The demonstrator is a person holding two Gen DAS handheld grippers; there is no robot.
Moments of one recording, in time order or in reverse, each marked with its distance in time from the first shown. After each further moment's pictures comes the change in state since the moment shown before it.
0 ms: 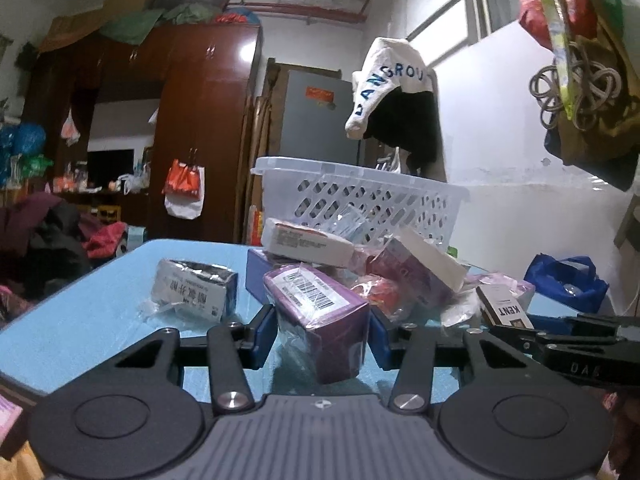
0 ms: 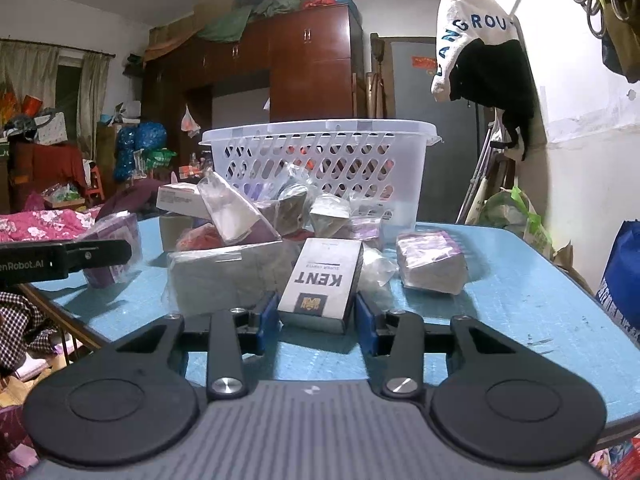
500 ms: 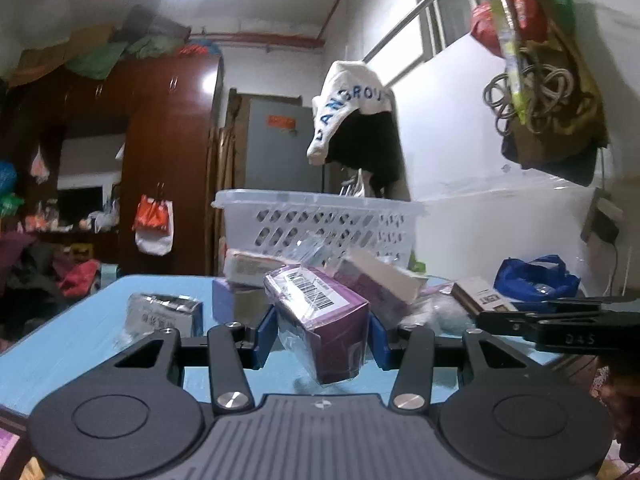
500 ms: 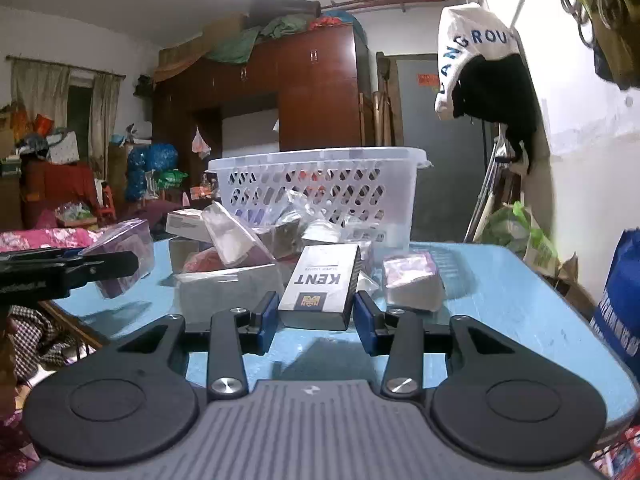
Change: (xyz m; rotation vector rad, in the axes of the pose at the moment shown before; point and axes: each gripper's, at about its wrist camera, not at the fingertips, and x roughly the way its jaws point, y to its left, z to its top) left arm -0.013 -0.014 -0.001 0.079 -0.096 -0.087; right arm -0.015 -0.019 0.005 0.027 -0.063 0.046
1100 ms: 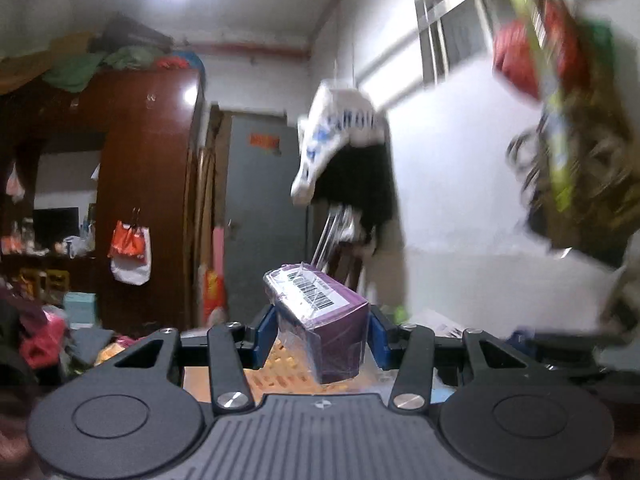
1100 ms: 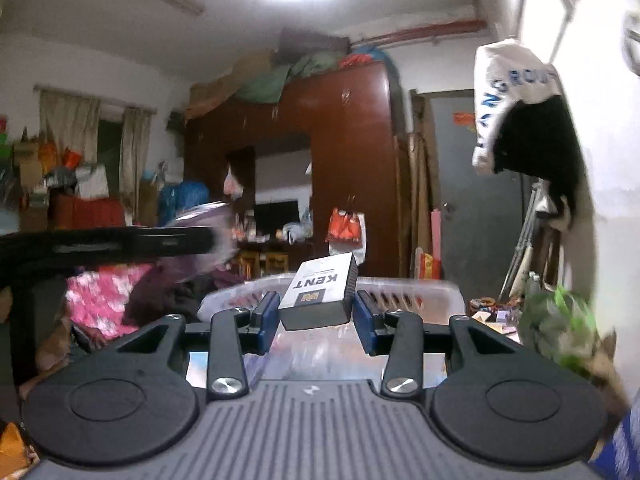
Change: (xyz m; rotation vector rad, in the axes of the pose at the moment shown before) left arm 0.142 0.011 0.171 0.012 0.029 -0.044; right arm 0.084 -0.019 0.153 -0.051 -0.074 0.126
